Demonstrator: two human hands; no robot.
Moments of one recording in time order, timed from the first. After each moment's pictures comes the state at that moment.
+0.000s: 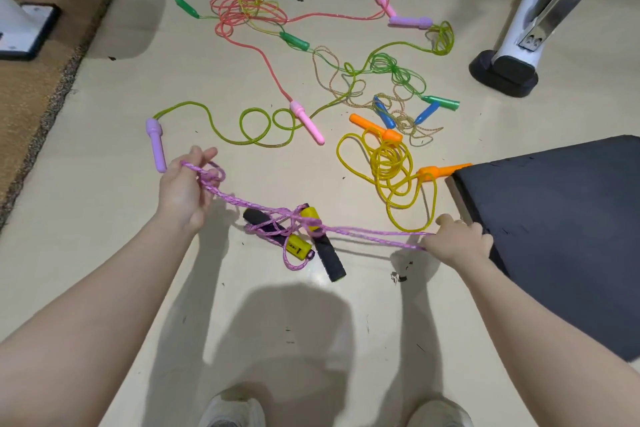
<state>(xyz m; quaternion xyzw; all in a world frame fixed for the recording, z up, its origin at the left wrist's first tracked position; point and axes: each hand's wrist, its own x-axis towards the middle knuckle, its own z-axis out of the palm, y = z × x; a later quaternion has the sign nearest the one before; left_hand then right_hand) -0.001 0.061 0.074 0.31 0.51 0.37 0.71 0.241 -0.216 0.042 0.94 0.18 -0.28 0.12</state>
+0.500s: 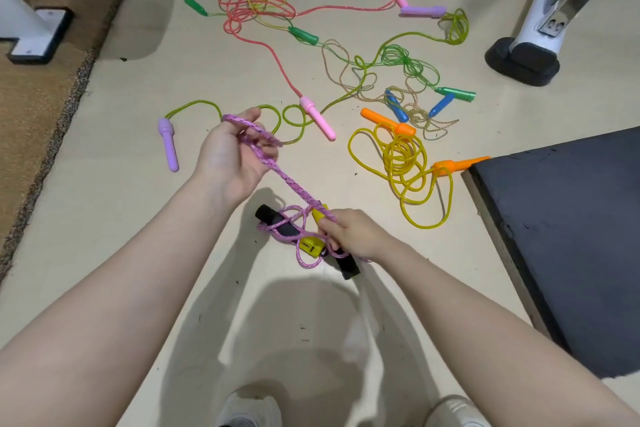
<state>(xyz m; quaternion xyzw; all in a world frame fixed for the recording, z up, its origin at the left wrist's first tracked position) 0.051 0.035 0.142 0.24 0.43 0.30 0.81 0.145 -0.117 0.039 0.73 0.39 -0.49 -0.28</state>
